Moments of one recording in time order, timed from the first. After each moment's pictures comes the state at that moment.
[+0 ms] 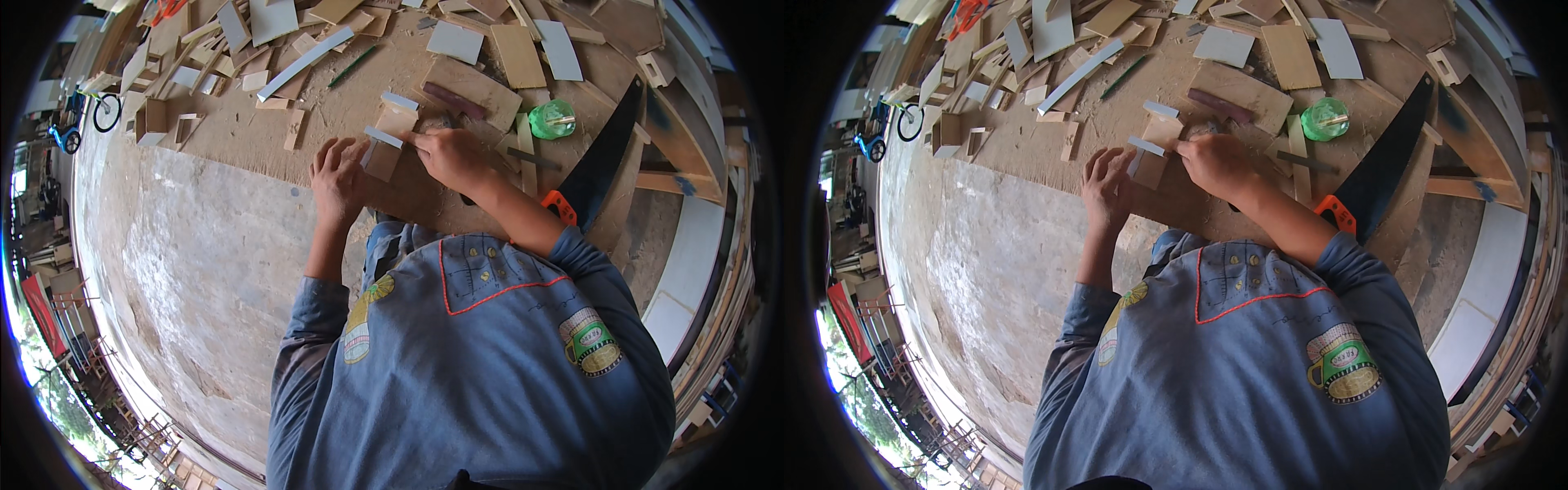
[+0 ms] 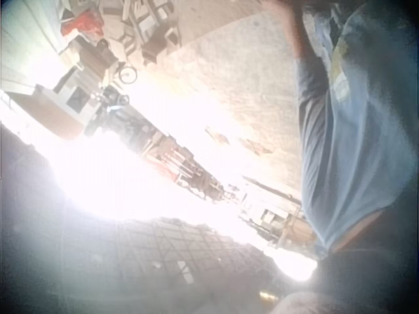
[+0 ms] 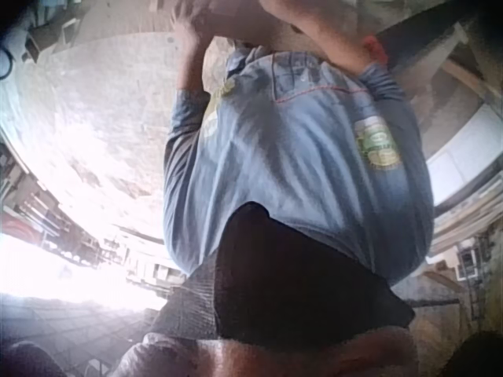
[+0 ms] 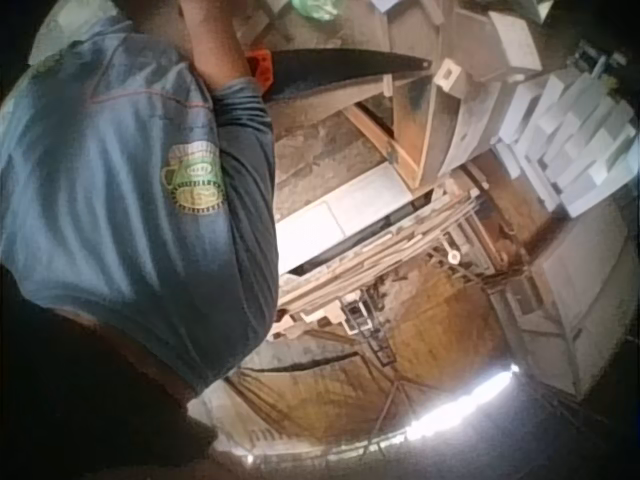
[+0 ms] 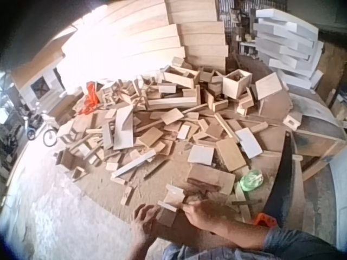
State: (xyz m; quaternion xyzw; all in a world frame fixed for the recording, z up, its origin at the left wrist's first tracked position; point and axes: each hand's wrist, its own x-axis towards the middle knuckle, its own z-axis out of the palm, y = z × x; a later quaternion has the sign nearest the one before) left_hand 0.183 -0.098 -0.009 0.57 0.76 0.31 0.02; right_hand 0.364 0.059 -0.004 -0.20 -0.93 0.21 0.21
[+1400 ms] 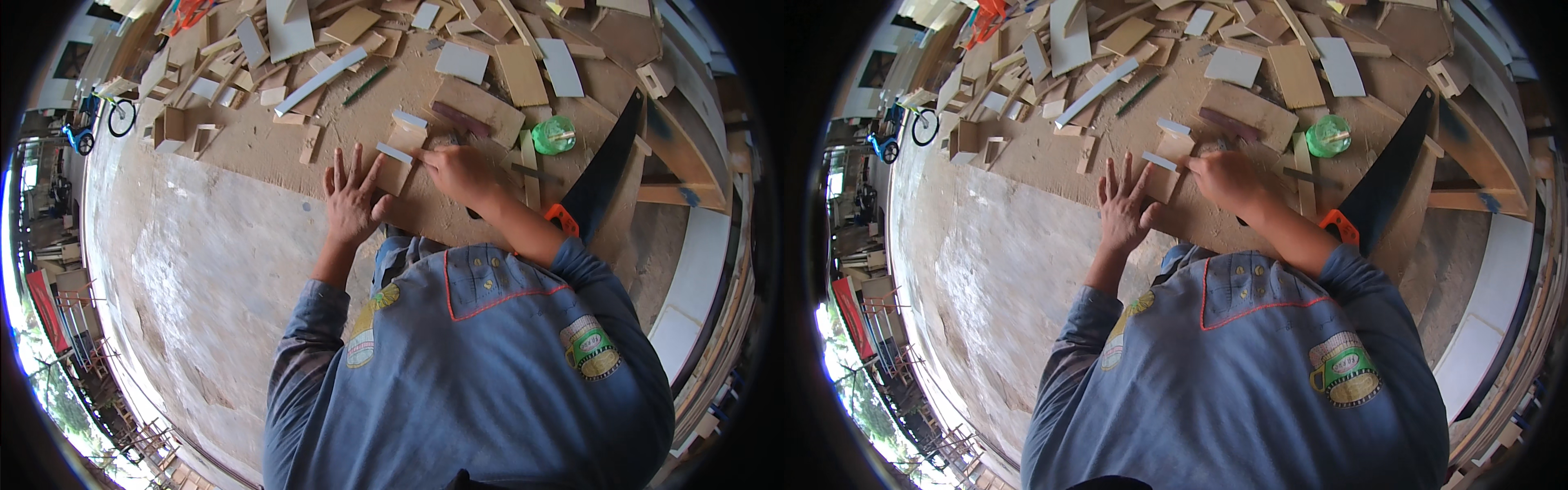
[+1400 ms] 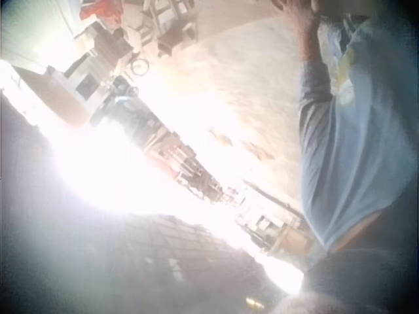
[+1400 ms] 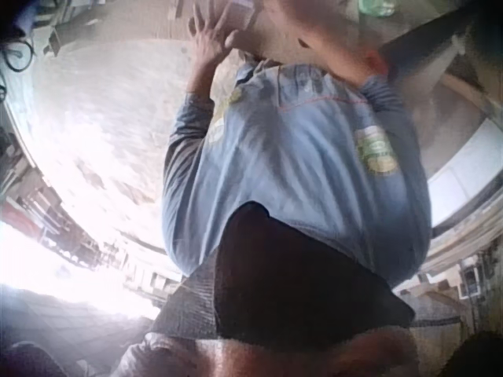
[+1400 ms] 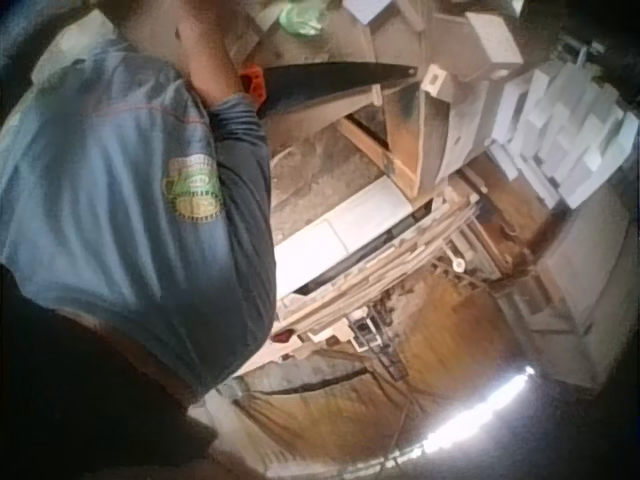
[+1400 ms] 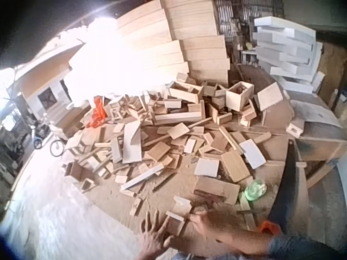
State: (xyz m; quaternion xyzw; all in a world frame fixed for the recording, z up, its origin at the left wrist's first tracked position) left_hand 0.186 -0.110 -0.010 0.62 0.77 0.12 0.01; right_hand 0.367 0.058 0.008 -0.20 -0.93 0.23 0.18
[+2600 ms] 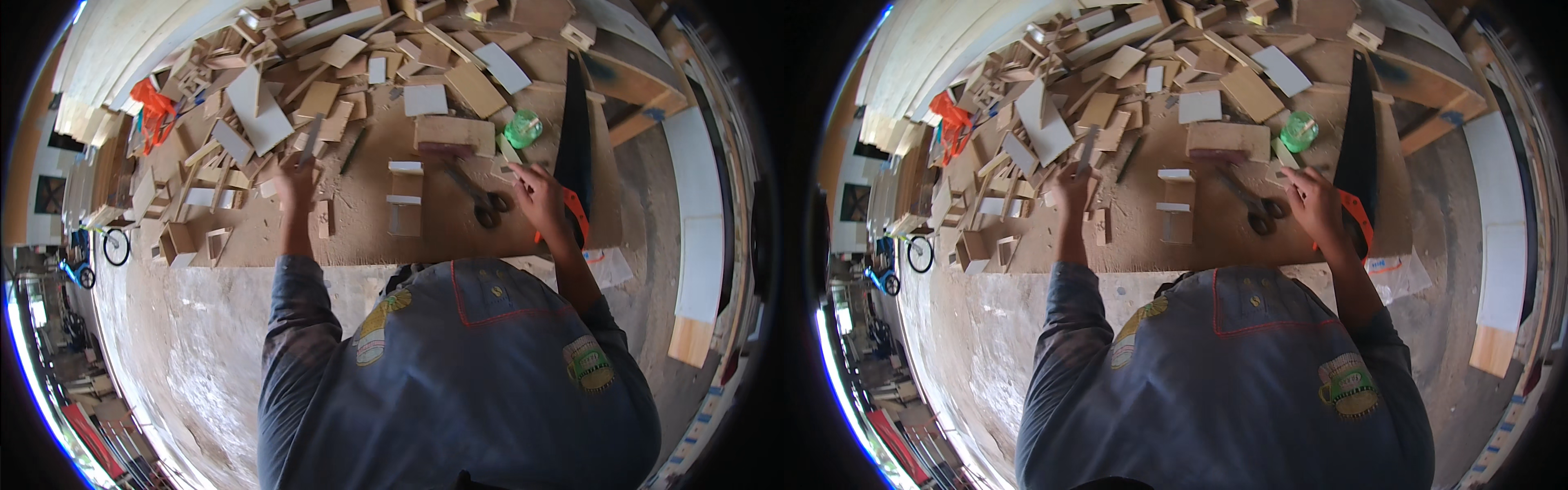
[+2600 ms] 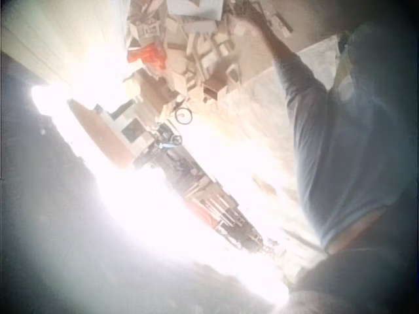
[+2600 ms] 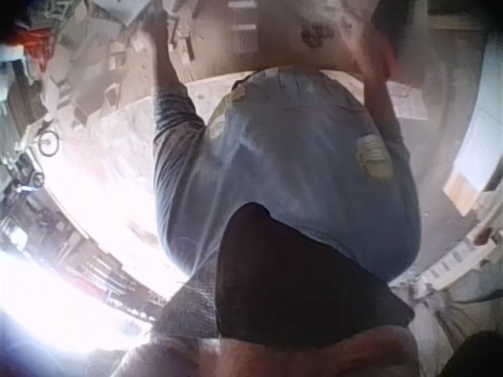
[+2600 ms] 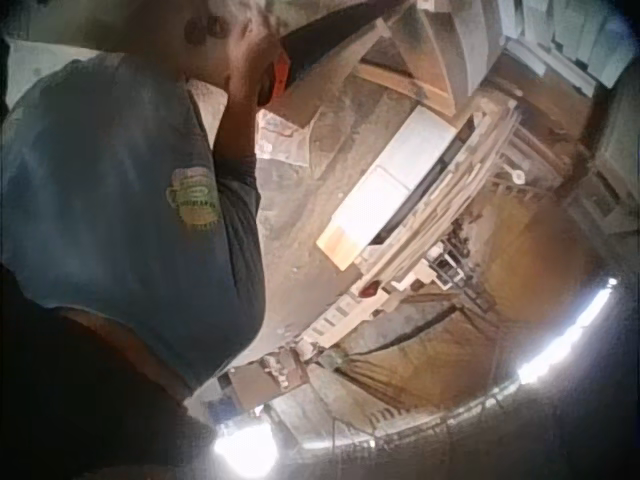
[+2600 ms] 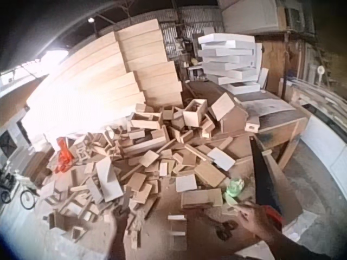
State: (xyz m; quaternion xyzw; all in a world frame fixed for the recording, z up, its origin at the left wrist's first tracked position) left_hand 0.002 0.034 0.007 0.54 0.77 0.34 0.08; right_hand 0.479 0.022 0.037 -0.53 -0.77 0.19 0.31
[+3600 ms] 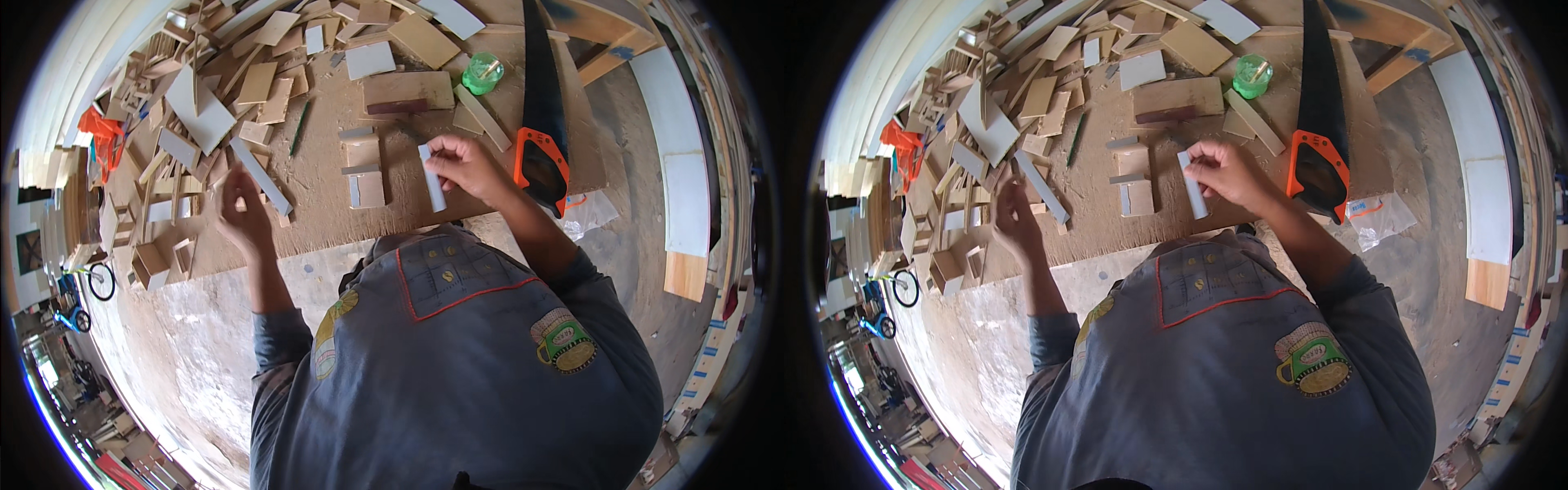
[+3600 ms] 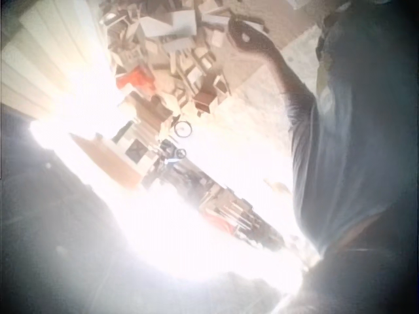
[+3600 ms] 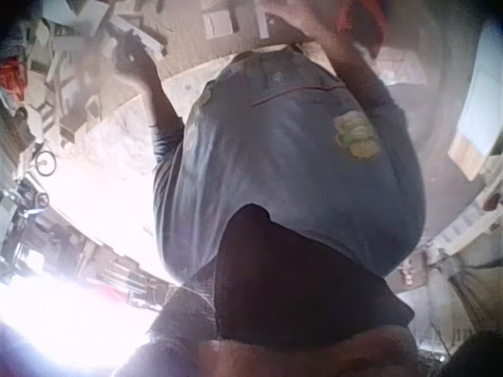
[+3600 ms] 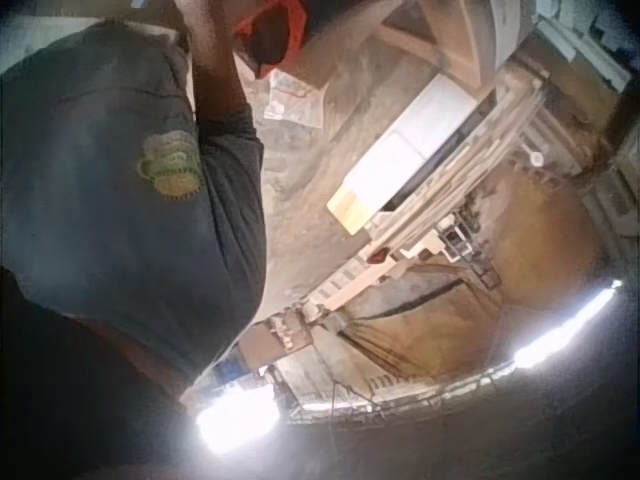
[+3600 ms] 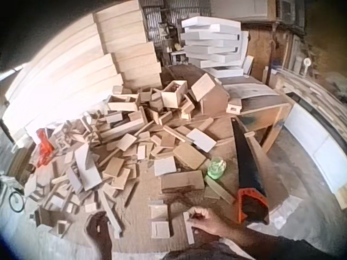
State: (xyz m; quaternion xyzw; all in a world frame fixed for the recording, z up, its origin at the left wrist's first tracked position) left_hand 0.059 -0.043 0.076 0.57 0.70 0.43 0.00; right_hand 0.413 -0.005 0.044 -0.44 -0.52 0.67 0.30
